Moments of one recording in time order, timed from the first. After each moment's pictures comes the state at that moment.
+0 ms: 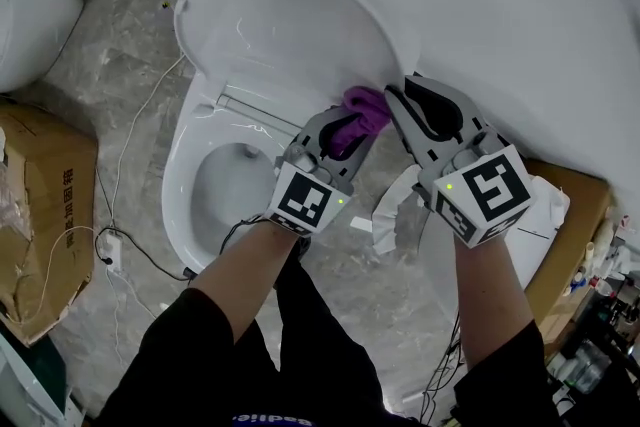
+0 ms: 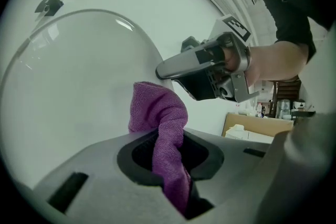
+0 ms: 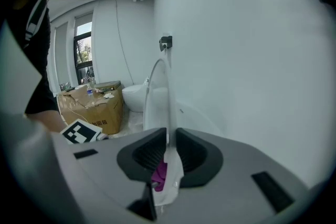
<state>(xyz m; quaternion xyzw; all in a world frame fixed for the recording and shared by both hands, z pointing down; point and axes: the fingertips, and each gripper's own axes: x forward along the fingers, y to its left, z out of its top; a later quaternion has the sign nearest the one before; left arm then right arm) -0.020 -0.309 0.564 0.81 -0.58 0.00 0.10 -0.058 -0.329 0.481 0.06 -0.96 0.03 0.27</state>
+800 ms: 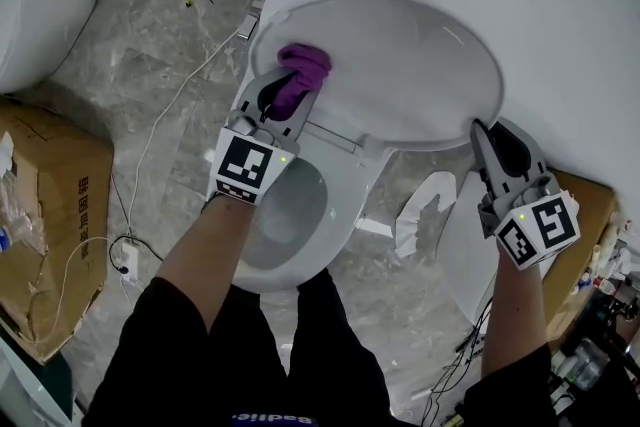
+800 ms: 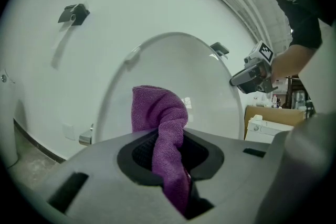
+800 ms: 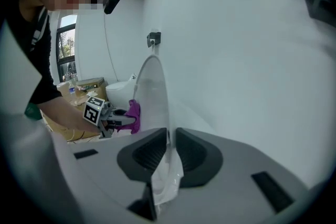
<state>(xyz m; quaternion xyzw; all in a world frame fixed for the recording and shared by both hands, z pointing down) -0.245 -0.253 0.596 0.76 -0.64 0.03 0.09 -0.054 -0.332 0.480 0.16 -0.94 0.03 0.29</state>
